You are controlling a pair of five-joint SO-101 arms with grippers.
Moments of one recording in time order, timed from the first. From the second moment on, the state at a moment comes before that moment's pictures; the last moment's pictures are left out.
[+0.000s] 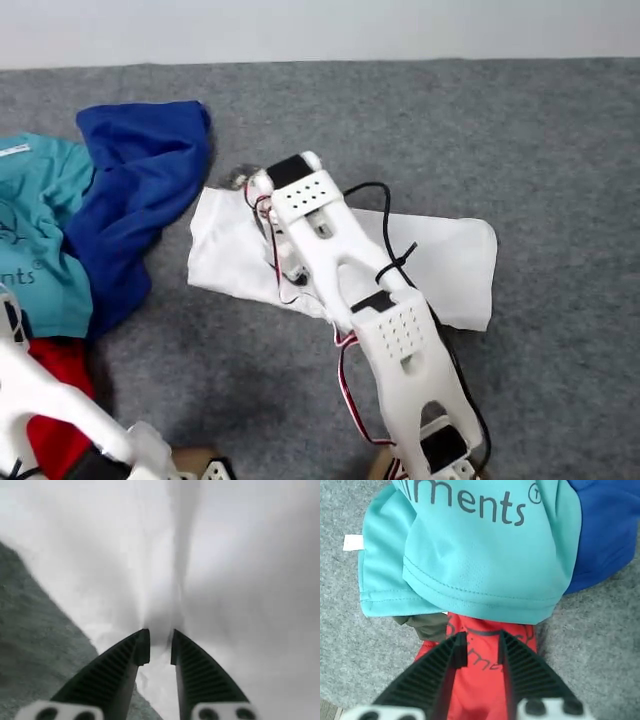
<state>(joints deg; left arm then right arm) -56.6 -23.3 25.5 84.7 -21.9 -33.1 51.7 -44.9 100.1 20.0</state>
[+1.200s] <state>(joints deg) -56.6 -23.3 25.5 84.7 -21.9 -6.3 16.1 -27.3 100.3 -4.8</state>
